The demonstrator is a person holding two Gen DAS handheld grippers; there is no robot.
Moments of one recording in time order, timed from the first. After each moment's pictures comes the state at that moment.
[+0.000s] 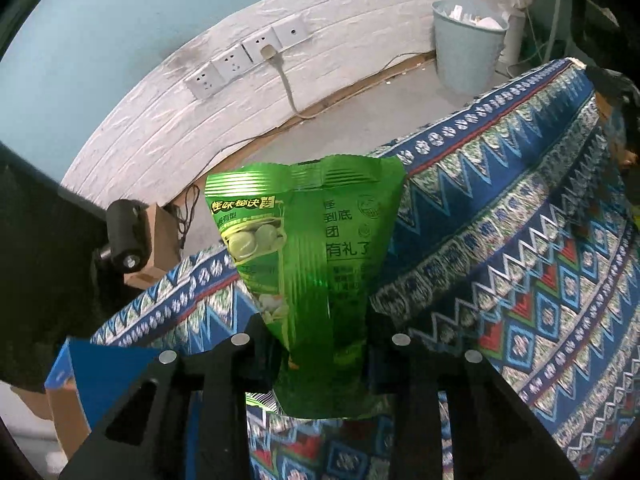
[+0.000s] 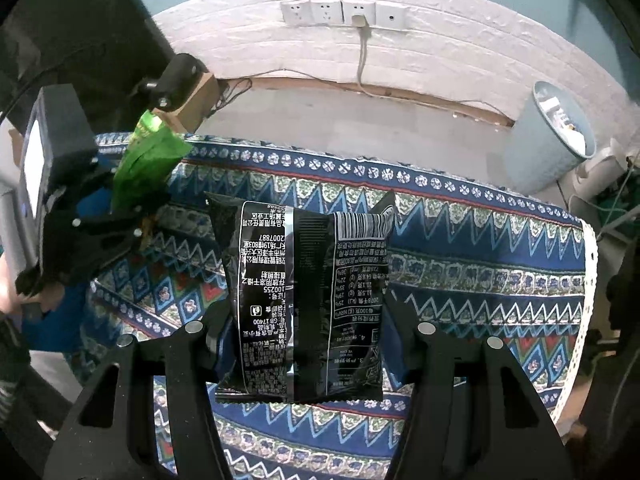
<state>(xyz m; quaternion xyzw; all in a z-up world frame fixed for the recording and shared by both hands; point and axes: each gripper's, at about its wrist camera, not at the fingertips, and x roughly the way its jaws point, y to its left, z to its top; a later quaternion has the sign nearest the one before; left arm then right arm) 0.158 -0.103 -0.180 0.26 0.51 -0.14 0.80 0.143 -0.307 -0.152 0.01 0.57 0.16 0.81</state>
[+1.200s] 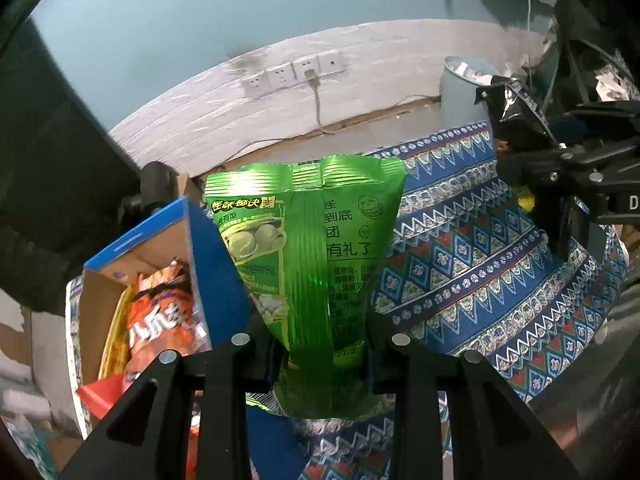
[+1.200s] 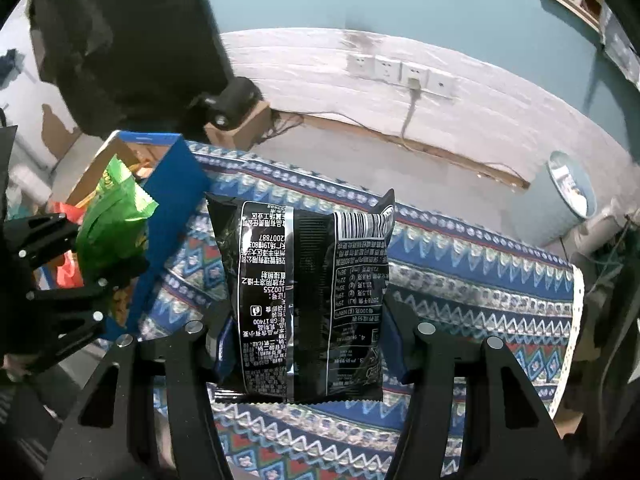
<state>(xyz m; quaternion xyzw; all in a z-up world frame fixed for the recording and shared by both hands) 0.041 -0.026 -0.065 0.17 0.50 -0.12 0.84 0.084 -0.230 -0.073 -0.03 0.50 0.21 0.84</state>
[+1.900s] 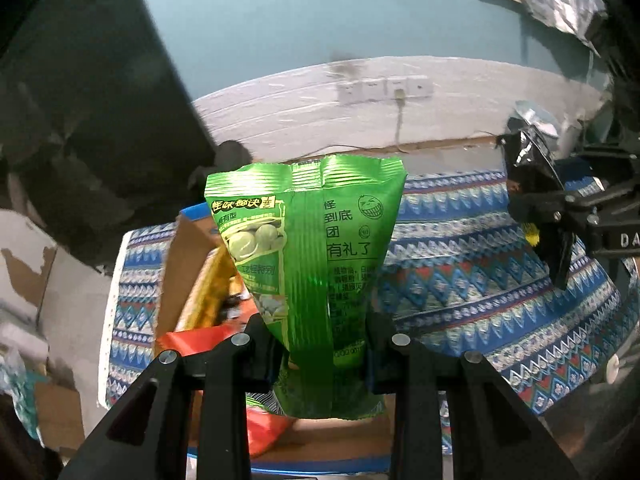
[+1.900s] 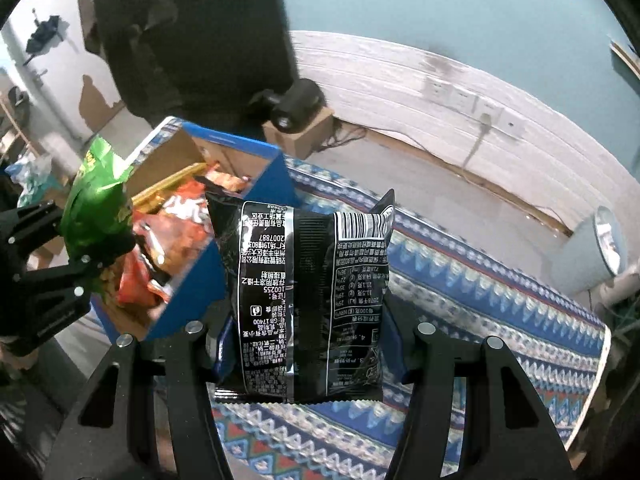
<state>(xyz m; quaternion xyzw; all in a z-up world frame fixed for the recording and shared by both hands) 0.023 0.089 -0.032 0.11 0.47 -0.01 0.88 0.090 -0.117 -0.056 -0.07 0.48 0.29 0.83</state>
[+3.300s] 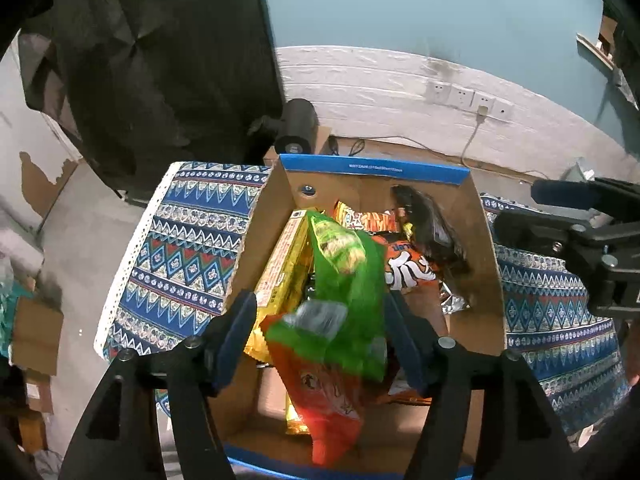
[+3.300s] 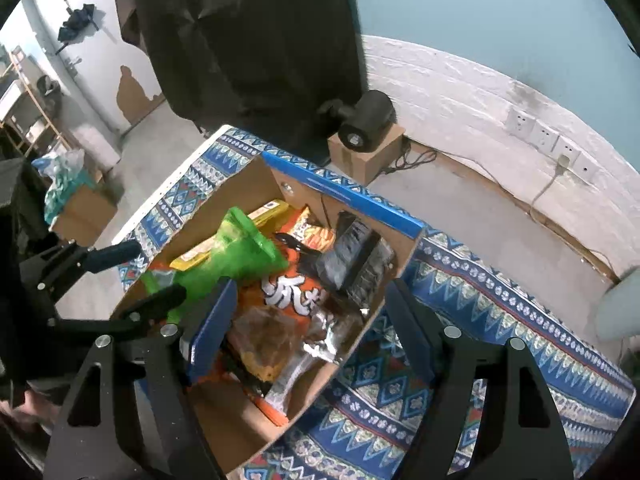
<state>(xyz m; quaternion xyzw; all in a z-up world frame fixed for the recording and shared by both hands) 0.038 0.195 -0.048 0.00 0.50 0.08 0.86 0.120 0.018 -0.053 -0.06 0.47 0.36 0.80</state>
